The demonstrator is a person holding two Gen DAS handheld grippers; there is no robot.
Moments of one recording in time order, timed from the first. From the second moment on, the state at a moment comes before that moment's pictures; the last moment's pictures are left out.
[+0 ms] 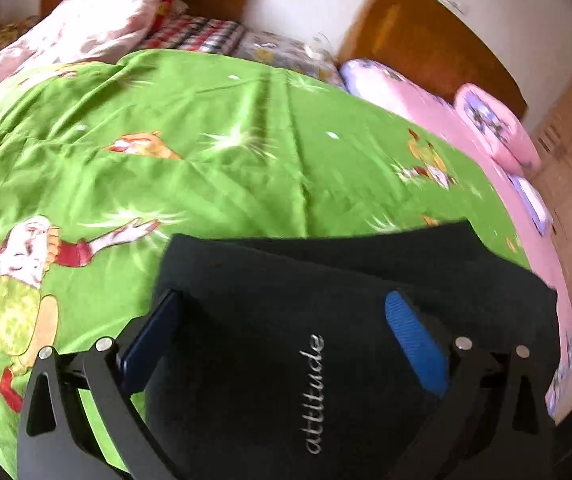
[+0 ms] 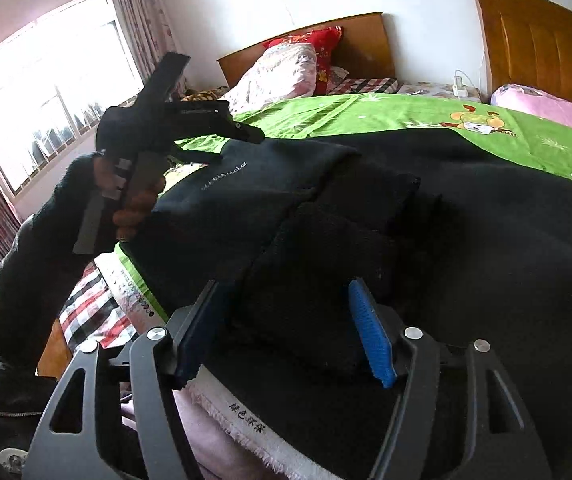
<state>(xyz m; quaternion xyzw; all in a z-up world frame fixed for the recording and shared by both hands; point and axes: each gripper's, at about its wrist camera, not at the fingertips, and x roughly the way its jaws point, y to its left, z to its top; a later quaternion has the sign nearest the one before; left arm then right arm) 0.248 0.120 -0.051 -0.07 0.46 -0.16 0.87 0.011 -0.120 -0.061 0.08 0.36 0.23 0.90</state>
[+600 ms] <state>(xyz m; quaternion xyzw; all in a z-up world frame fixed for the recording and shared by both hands) 0.174 0.060 -0.067 0.09 0.42 -0.14 0.89 -0.024 -0.258 -0.054 0.06 0.45 0.05 0.89</state>
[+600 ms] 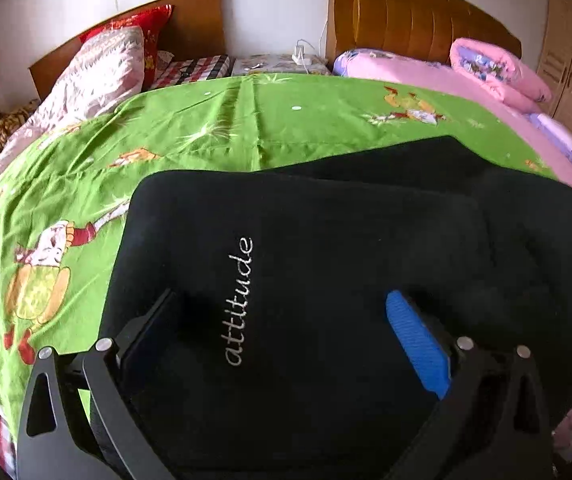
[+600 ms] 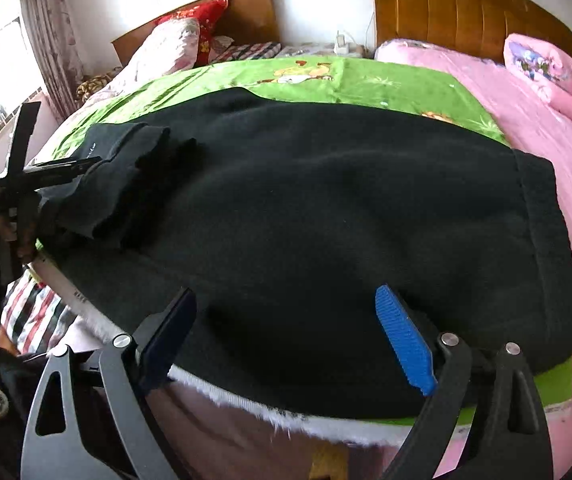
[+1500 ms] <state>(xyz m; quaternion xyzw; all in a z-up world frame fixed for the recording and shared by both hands) 0.172 0.057 -0.069 0.09 0.40 -0.13 0.90 -0.032 -0.305 -0.066 0.04 0.45 -0.07 0.89</state>
